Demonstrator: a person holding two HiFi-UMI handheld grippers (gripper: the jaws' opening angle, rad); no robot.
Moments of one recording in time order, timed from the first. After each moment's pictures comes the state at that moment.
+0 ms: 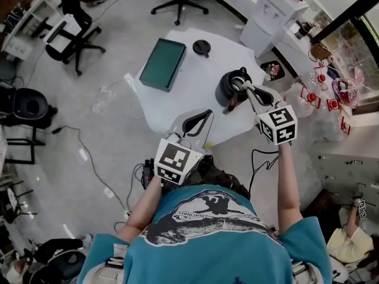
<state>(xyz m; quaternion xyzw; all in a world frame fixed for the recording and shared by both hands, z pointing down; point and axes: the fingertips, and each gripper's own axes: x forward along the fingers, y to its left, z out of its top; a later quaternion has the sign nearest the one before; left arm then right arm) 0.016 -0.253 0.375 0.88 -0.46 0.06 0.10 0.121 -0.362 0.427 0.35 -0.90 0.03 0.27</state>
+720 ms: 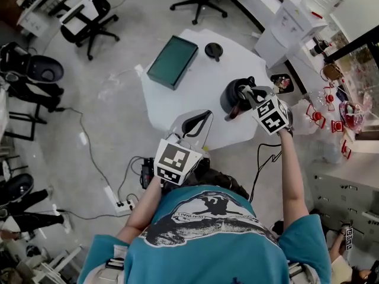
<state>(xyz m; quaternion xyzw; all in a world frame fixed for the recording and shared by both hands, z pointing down) 0.008 -0.265 0.385 0.84 -0.52 0.06 0.11 0.112 -0.407 0.500 0.21 -0.85 -0.09 0.47</state>
